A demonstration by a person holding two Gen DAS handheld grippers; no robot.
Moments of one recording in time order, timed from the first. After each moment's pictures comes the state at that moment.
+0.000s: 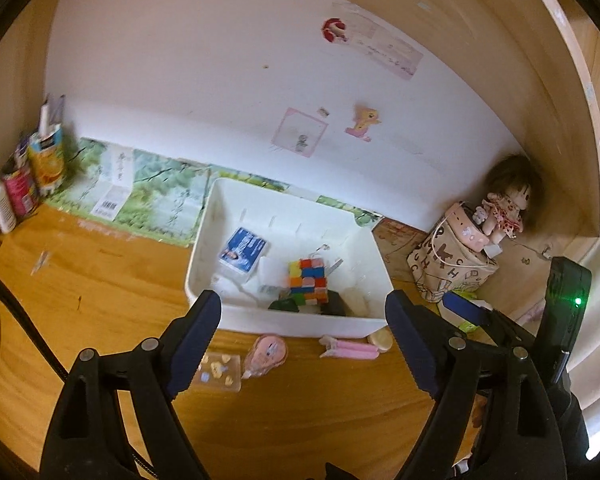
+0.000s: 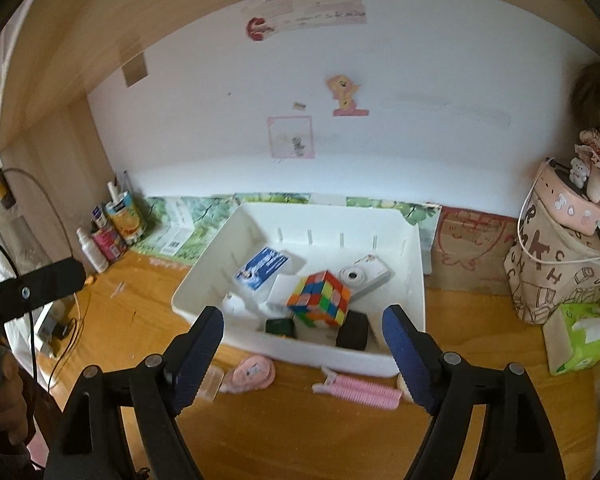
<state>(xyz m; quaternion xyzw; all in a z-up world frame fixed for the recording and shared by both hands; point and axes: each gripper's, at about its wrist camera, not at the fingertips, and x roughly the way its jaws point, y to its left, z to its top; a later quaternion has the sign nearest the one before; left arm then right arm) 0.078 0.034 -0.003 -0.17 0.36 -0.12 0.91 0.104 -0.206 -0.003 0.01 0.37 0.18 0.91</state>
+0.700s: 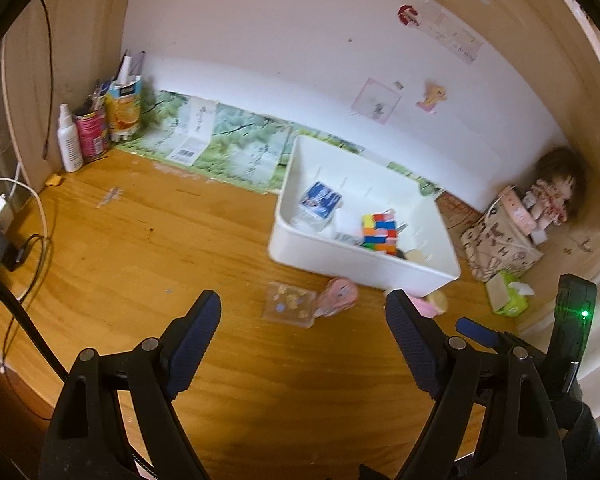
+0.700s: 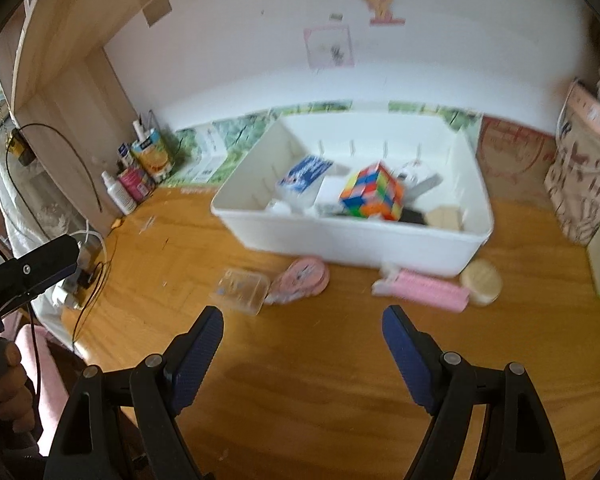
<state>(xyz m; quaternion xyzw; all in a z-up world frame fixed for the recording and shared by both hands) 0.020 0.071 -0.041 -0.17 0.40 -0.02 0.90 0.056 -0.179 -0.062 0.03 0.46 0.22 0.86</state>
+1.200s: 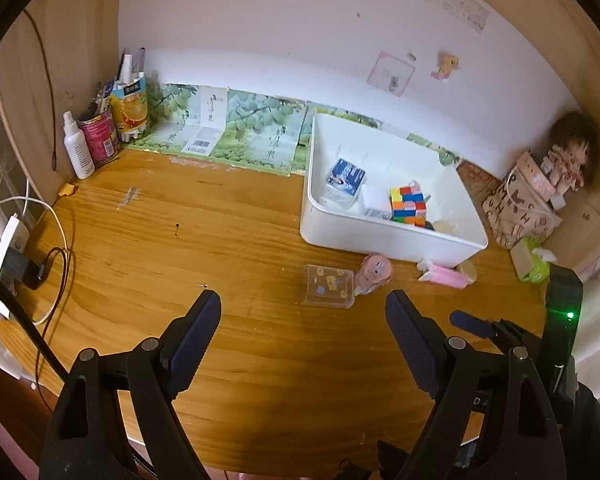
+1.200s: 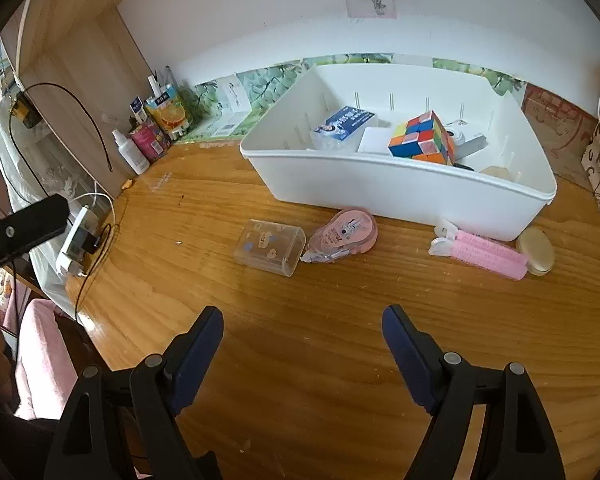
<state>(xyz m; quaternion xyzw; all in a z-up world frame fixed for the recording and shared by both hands) 0.027 0.091 -0.049 -0.11 0.45 -0.02 0.89 0.050 -0.137 -0.098 0.01 0.49 0.25 0.83</state>
